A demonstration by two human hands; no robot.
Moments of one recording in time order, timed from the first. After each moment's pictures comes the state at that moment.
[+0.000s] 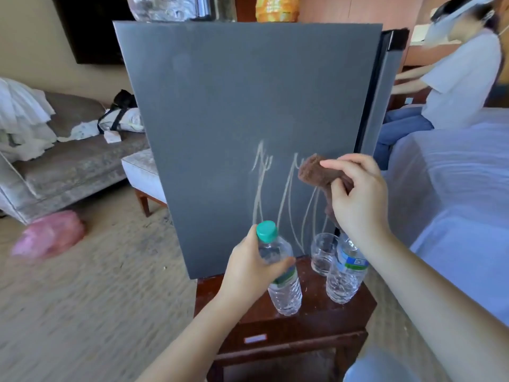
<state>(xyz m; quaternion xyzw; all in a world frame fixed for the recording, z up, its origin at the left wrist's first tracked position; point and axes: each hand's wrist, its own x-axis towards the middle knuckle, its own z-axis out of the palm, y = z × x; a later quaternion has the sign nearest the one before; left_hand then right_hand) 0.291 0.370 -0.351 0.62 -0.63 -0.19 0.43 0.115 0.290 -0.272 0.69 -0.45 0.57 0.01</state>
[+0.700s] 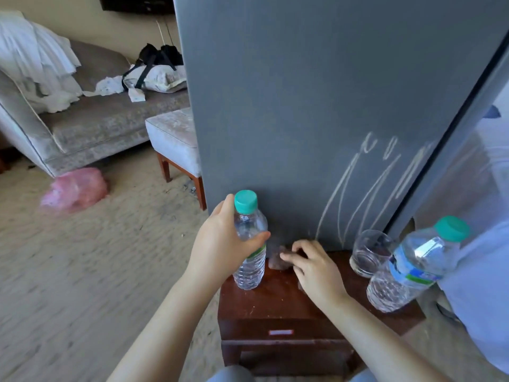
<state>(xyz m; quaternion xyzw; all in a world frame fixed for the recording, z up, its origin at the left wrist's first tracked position) 0.393 0.361 -0.356 0.70 -0.58 -0.04 0.41 0.200 0.273 -0.479 0.88 -0.35 0.33 0.04</state>
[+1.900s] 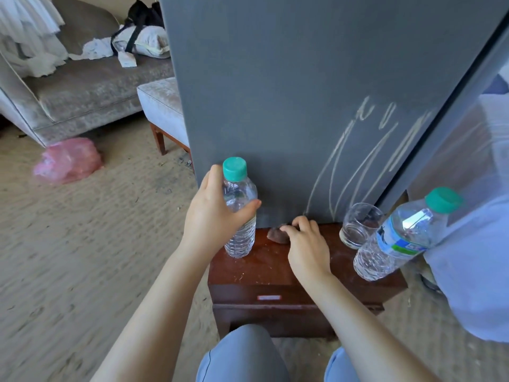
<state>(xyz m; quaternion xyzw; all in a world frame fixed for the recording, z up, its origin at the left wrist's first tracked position) 0.379 0.366 -0.365 0.70 -0.56 -0.02 0.45 0.206 0.296 -0.471 0.83 -0.53 0.17 -0.02</state>
